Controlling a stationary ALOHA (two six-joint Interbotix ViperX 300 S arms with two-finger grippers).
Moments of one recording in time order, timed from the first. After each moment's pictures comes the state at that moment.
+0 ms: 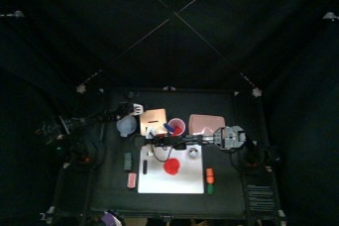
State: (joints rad) left arm 0.64 -0.14 0.84 -0.57 -0.17 -0.23; right arm -0.04 0.54 -0.14 -0.36 0.33 0.04
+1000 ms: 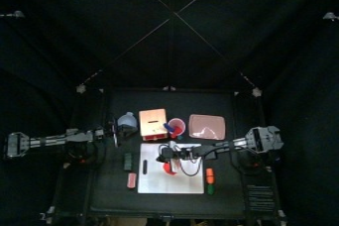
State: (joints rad) left arm 0.23 -0.81 1.23 0.01 -0.30 -0.23; right arm 0.08 0.08 0.49 0.01 -0.04 0.04
